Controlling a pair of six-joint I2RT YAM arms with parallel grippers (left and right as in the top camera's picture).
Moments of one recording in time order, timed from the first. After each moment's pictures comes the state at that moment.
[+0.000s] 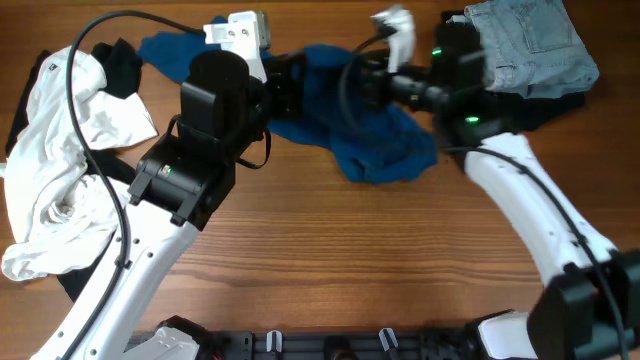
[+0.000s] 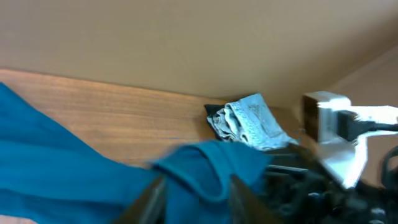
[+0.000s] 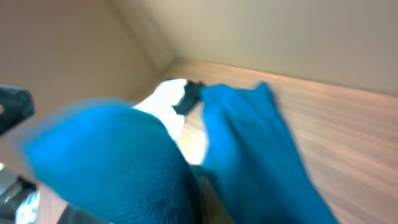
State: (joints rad) left arm -0.46 1.30 1.30 -0.35 0.03 -0.52; right arm 0.26 1.57 1.22 -0.02 -0.71 0.24
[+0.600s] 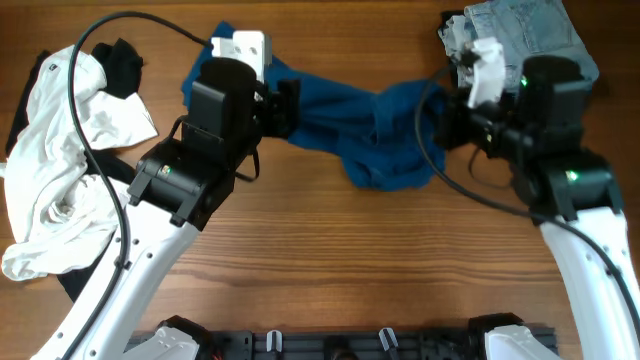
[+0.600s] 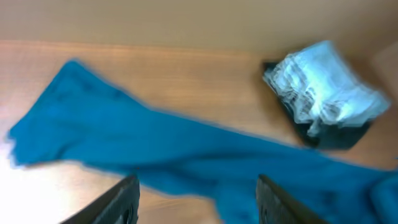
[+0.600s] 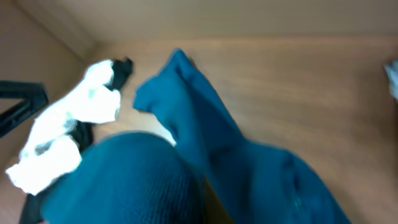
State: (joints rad) left arm -0.46 1.29 1.30 -0.59 -0.08 -0.36; right arm 0.13 1.19 1.22 -0.65 -0.46 0.15
